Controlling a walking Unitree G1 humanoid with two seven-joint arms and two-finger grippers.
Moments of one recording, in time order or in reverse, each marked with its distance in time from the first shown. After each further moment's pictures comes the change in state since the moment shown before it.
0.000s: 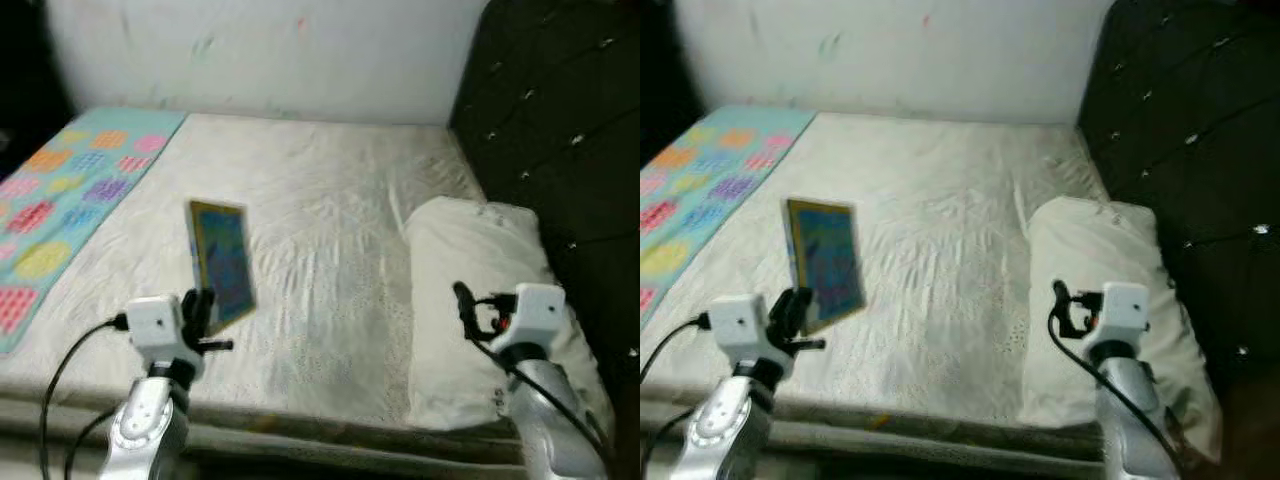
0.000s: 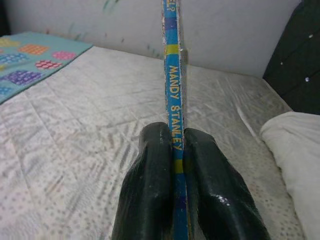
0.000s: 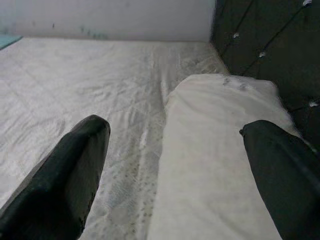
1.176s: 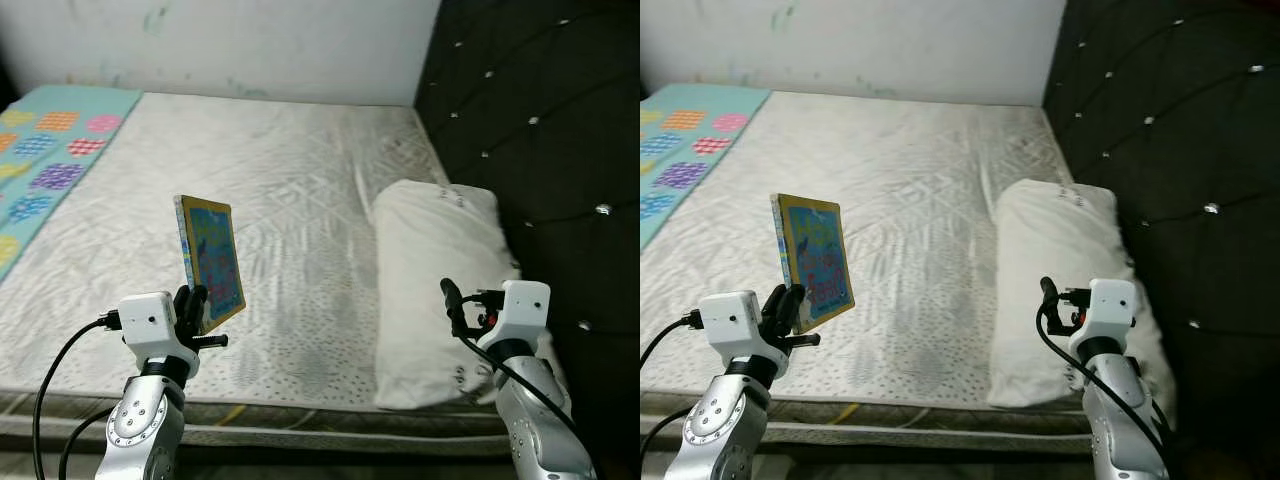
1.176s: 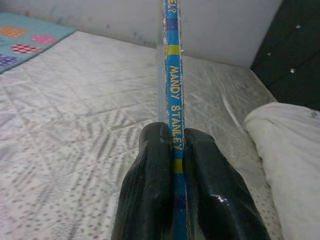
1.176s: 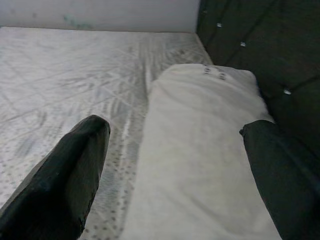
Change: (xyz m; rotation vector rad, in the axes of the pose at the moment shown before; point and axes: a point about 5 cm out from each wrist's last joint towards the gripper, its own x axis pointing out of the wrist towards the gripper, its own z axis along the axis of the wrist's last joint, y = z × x) left arm 0.003 0.000 0.004 -0.016 -0.016 0.008; right arm 0.004 0.003 0.002 0.003 -0.009 0.009
